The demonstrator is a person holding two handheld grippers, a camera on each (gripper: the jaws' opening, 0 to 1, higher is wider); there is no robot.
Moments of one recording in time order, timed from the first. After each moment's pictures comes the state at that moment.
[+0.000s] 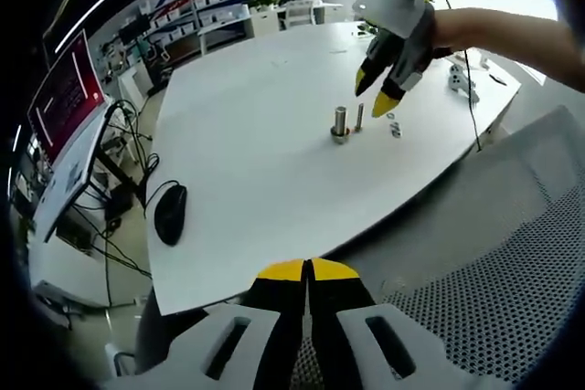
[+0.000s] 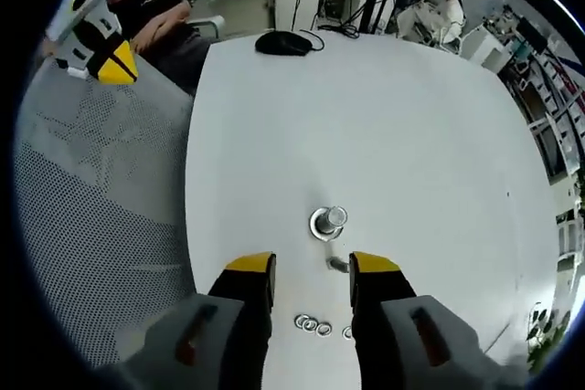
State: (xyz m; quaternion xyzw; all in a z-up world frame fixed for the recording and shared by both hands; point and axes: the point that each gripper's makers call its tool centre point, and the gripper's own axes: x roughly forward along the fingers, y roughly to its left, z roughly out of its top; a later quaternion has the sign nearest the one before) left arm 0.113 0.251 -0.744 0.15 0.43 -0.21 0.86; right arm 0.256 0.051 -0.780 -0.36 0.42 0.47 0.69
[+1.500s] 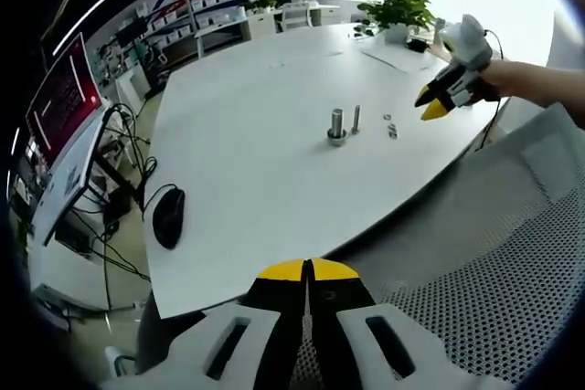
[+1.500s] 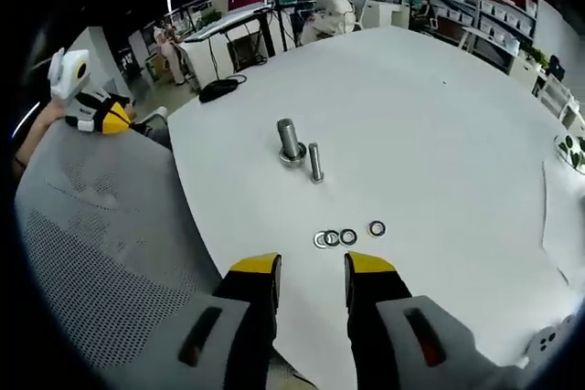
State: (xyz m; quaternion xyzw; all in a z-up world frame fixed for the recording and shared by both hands) left arm 0.114 0.249 -0.742 0.15 0.42 -0.22 0.87; right arm 0.213 -0.044 -0.798 -0.12 0.43 0.37 0.82
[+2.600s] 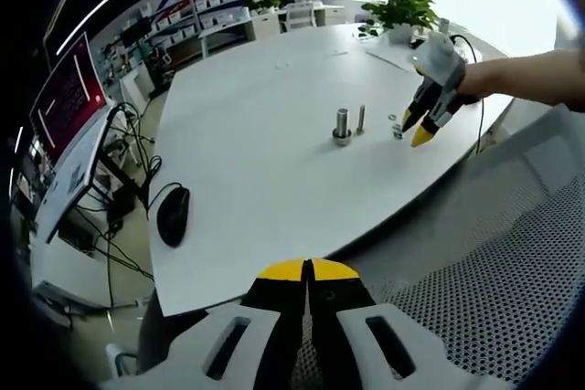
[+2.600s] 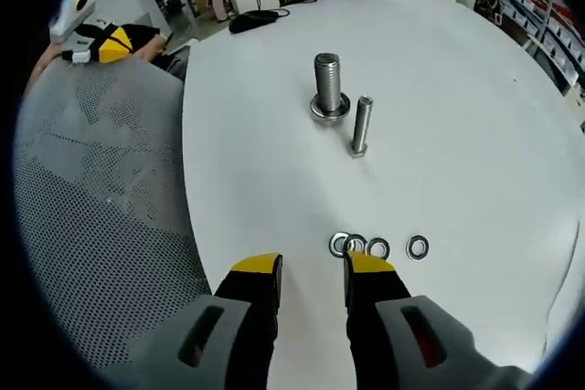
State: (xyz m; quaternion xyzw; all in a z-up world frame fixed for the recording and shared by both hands) left arm 0.115 0.253 -0.743 0.15 0.42 -0.21 0.87; right arm 0.218 -0.018 -0.862 -0.23 0.49 0.45 0.71
